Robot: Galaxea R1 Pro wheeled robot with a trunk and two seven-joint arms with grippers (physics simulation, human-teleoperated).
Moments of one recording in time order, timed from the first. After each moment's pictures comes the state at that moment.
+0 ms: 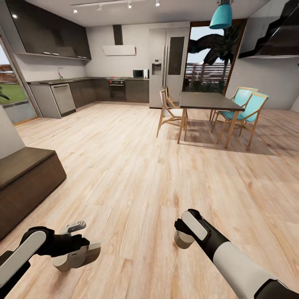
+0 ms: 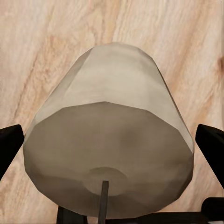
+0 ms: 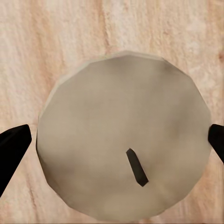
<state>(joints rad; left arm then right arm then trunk) -0.34 0.52 -0.31 -1.48 1.39 0.98 0.65 -0.76 -0.01 0.54 -0.71 -1.16 0.57 -0.82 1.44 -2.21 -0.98</state>
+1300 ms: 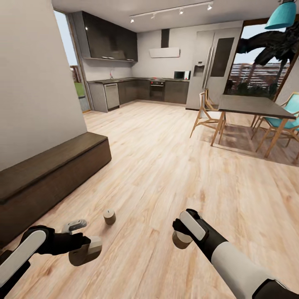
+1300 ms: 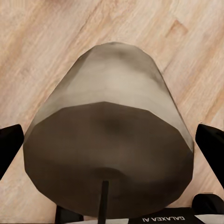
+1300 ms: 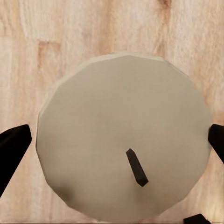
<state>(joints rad) -0.34 0.52 -0.31 -1.51 1.39 0.98 0.64 -0.76 0.01 0.55 -0.71 -1.16 0.57 -0.83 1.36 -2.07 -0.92</state>
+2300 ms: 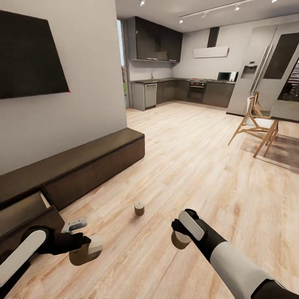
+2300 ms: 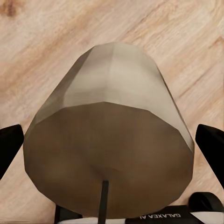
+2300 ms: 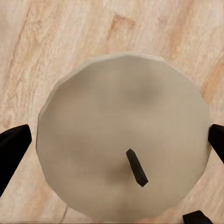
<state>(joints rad) -0.34 0.52 -0.31 -1.51 1.39 0.98 0.64 -0.76 0.01 0.55 -0.71 -1.16 0.57 -0.83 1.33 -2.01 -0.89</state>
